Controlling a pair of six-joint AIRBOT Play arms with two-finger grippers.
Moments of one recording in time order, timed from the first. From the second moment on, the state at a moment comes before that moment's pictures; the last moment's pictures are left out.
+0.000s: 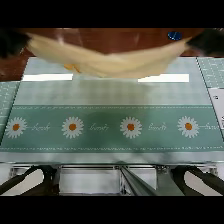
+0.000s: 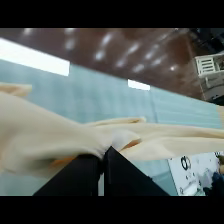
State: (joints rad) left arm 0.35 -1.16 1.48 0.43 -1.20 -1.23; right arm -0.18 -1.14 1.62 -0.88 1.19 1.39
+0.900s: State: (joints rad) left arm -0.10 -0.65 2.01 1.48 -1.44 -1.46; right arm -0.18 -0.65 2.00 -1.31 1.54 1.53
